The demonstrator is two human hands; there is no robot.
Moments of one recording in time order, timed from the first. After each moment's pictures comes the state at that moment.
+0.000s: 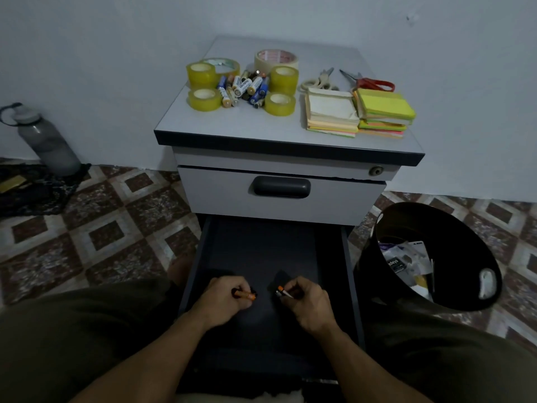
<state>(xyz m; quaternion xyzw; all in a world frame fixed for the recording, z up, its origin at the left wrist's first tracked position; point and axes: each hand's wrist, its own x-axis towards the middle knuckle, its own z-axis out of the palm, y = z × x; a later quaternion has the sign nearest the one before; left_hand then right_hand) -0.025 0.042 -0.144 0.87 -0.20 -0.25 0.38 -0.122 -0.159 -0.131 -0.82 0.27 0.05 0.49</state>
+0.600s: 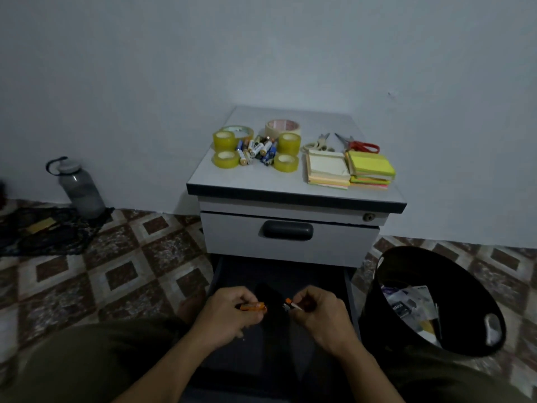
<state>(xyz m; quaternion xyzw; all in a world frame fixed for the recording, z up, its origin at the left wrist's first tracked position) -0.047 0.049 -0.027 0.81 -0.13 -0.24 0.52 -0.123 -0.157 -0.026 -0.89 0.17 -0.03 0.43</state>
